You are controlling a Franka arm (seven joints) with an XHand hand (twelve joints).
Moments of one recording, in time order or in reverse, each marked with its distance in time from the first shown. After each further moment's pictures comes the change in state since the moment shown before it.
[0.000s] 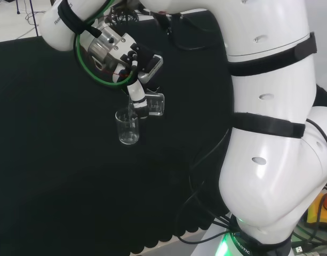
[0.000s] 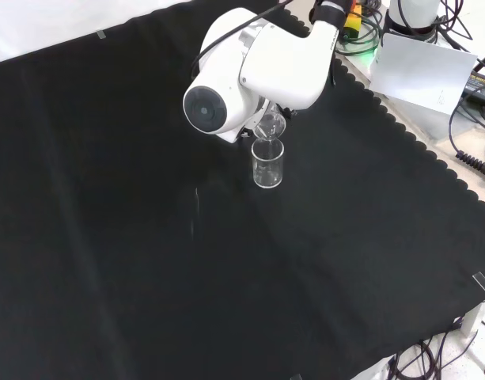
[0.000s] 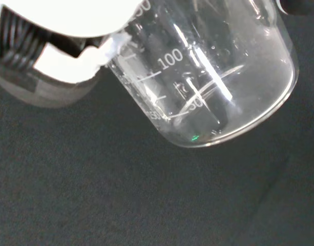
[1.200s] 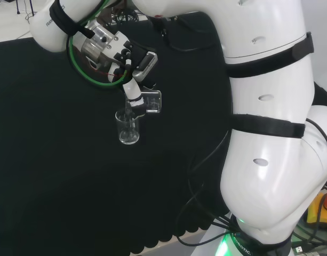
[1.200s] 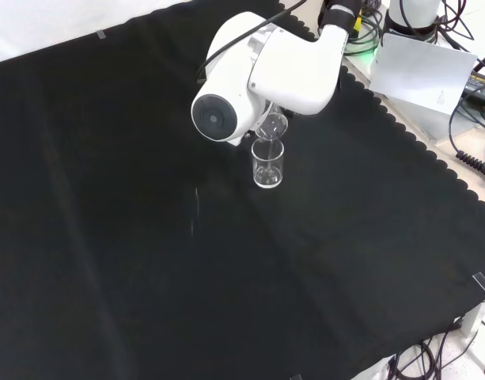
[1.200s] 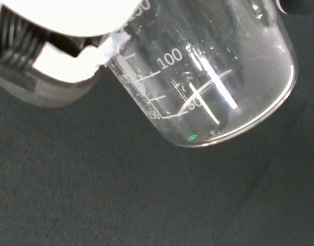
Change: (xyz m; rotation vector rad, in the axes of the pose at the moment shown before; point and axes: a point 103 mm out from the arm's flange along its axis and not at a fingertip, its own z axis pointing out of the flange) arm 0.006 -0.008 -0.014 0.009 -0.051 0.026
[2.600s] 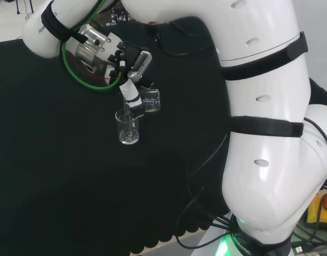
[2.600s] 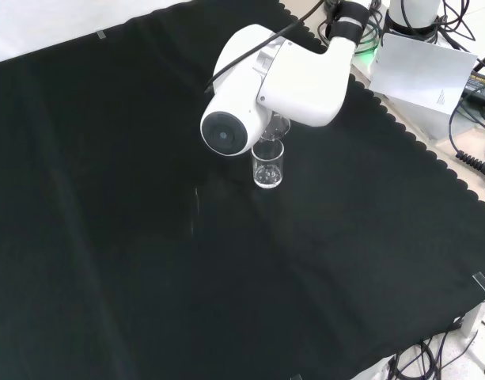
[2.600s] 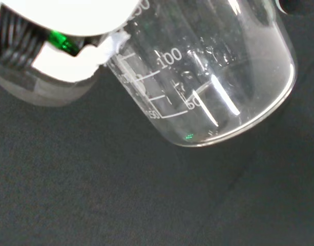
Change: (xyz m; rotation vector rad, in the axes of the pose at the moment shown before) arm 0.007 -0.002 -0.007 0.044 -0.061 0.021
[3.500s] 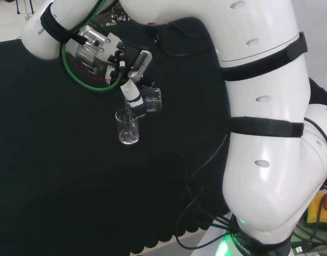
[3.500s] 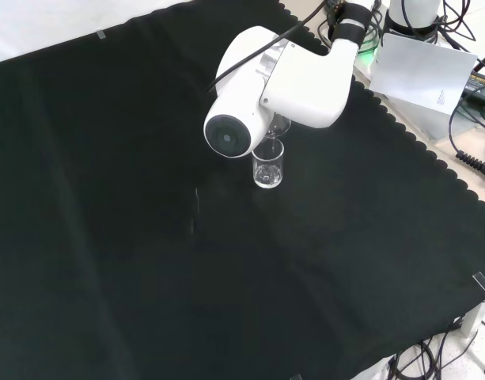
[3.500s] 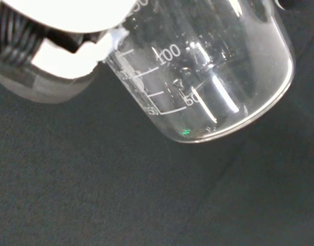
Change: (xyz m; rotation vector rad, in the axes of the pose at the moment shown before) arm -0.001 -0.005 0.001 0.020 -0.022 0.022
